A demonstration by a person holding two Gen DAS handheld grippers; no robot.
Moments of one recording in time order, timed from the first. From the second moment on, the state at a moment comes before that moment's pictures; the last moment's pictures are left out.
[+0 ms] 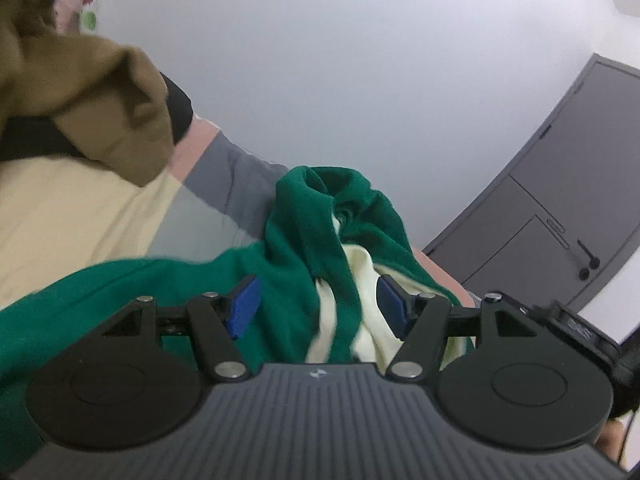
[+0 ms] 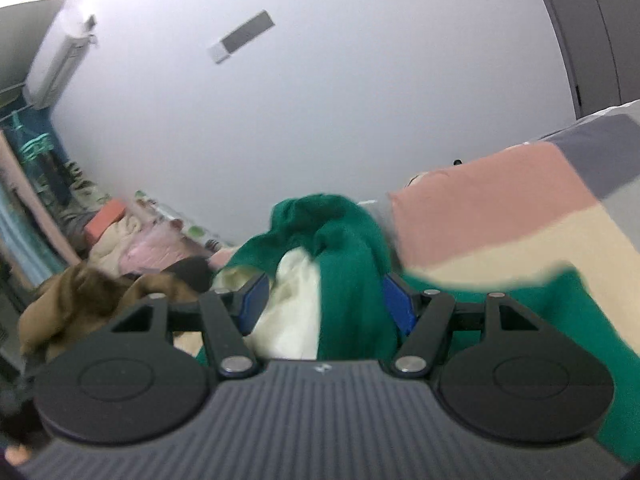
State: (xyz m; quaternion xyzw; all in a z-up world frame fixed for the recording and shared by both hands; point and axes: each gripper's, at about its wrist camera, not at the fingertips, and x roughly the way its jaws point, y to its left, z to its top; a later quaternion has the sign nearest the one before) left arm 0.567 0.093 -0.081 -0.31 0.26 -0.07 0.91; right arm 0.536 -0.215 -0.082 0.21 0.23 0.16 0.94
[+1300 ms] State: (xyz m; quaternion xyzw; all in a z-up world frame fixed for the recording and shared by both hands) left arm 0.361 0.110 0.001 -0.27 0.24 -0.09 0.93; right arm 0.313 -0.169 -0.007 -0.08 0.02 0.30 0.95
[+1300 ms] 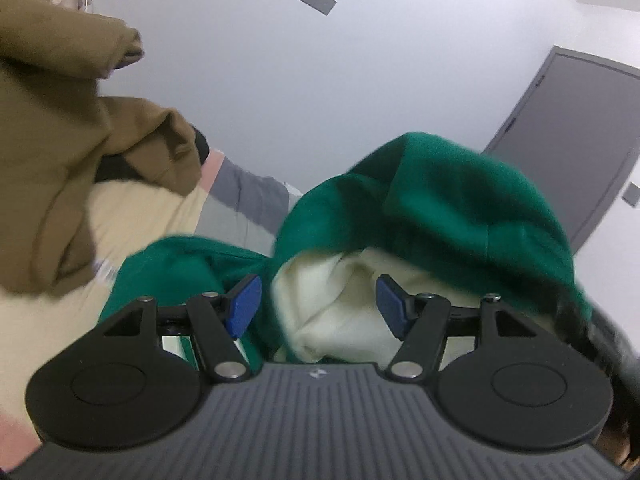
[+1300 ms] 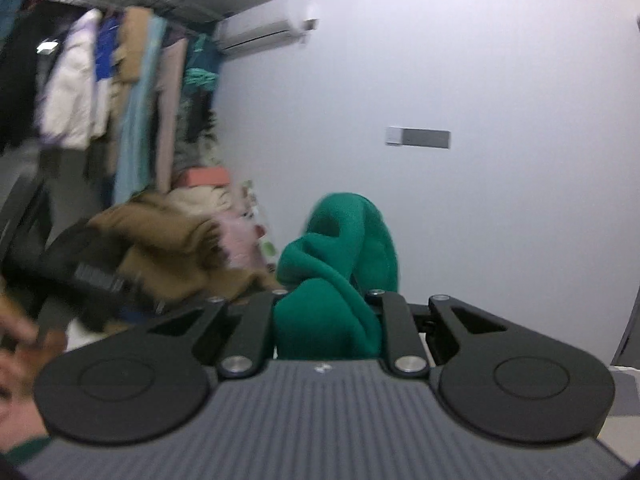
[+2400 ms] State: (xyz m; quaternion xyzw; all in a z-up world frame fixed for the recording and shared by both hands) left arm 0.174 0.079 -0.063 -0.27 0.26 -0.12 0.92; right arm 0.128 -0.190 -0.108 0.11 0.15 0.25 0.95
